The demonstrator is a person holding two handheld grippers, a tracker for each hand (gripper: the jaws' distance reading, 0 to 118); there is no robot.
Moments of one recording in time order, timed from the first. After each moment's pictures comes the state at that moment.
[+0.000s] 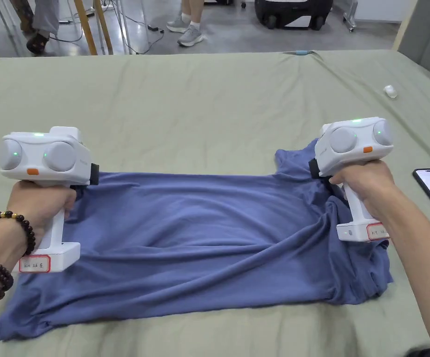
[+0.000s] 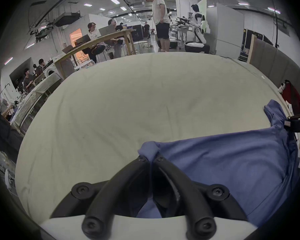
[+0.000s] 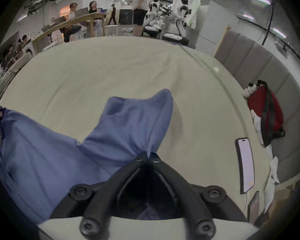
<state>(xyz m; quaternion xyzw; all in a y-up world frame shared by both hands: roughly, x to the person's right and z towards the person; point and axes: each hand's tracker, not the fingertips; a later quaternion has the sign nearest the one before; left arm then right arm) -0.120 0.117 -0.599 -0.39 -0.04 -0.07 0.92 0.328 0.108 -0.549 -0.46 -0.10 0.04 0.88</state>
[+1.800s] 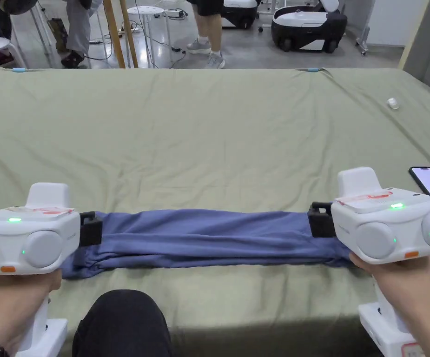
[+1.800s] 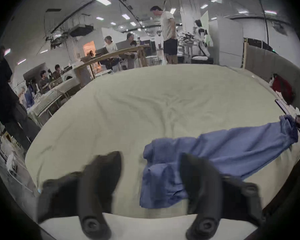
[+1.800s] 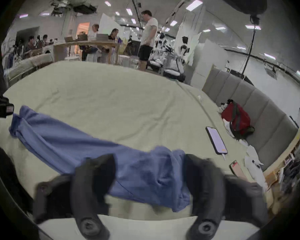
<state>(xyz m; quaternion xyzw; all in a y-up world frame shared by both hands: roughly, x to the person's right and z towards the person) -0.184 0.133 -0.366 -0.31 0.00 -0.08 0.95 0.207 0.146 -0.309 -0.31 -0.09 0.10 0.94</state>
